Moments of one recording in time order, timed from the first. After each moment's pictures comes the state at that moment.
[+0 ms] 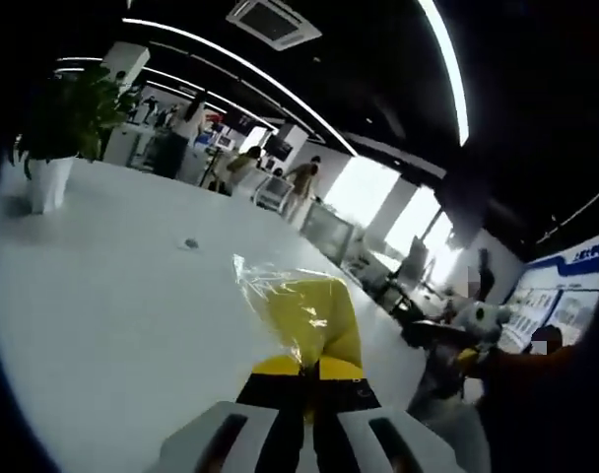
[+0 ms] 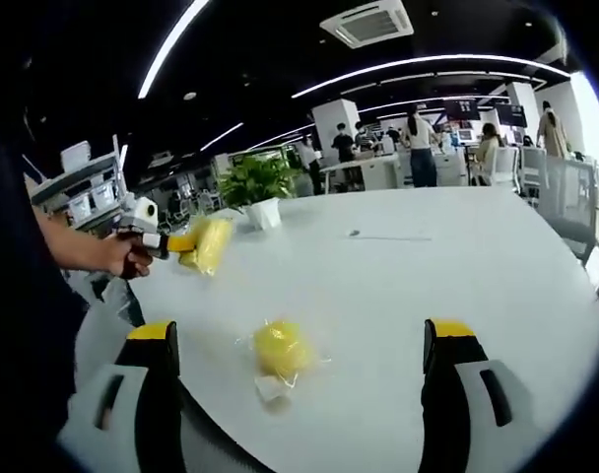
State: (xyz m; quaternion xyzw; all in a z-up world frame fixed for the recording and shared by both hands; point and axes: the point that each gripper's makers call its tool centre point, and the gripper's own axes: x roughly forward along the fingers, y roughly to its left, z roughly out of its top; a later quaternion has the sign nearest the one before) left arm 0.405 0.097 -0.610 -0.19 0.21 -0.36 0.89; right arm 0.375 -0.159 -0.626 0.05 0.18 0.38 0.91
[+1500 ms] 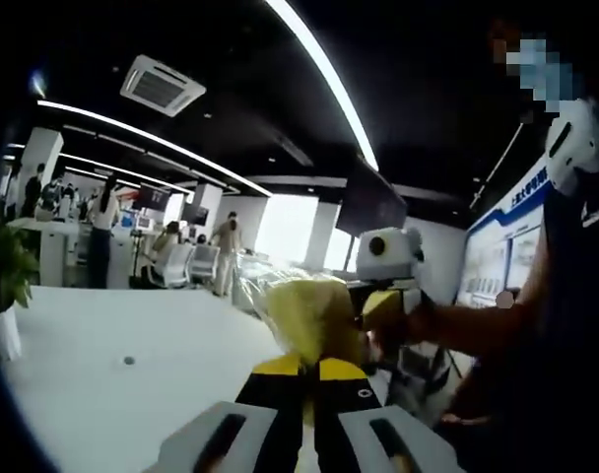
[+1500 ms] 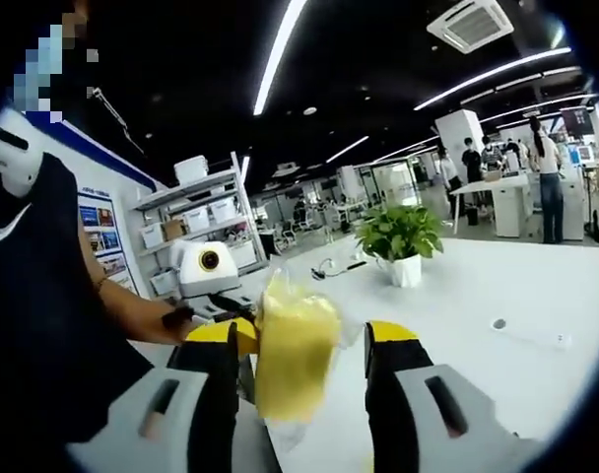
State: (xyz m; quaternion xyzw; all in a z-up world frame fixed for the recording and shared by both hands) left arm 0.359 0.024 -0.469 -0.11 0.06 -0.48 0.87; right arm 0.379 0.015 -0.458 0.09 0.13 0.63 0.76
